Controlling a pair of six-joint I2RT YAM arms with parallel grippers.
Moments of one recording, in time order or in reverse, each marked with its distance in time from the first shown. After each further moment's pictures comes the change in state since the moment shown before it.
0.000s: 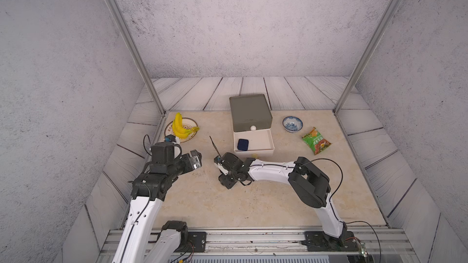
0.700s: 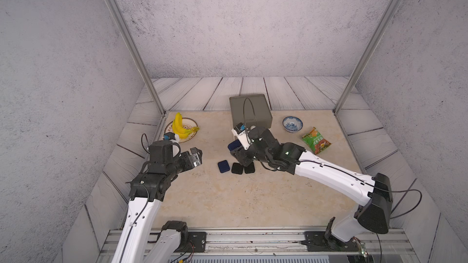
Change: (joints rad) left arm 0.000 -0.002 0.025 0.040 0.043 -0.021; right arm -0.124 -0.600 -0.078 -0.069 0.103 -0.024
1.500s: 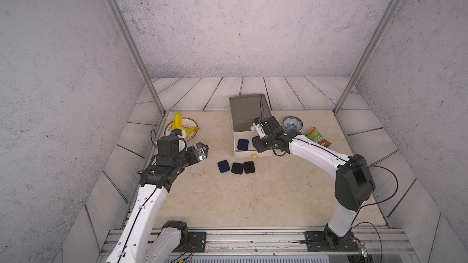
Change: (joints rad) left arm -0.018 0.112 -0.064 0.184 0.073 -0.059; right arm -0.281 0.263 0.023 -0.050 -0.032 -0.050
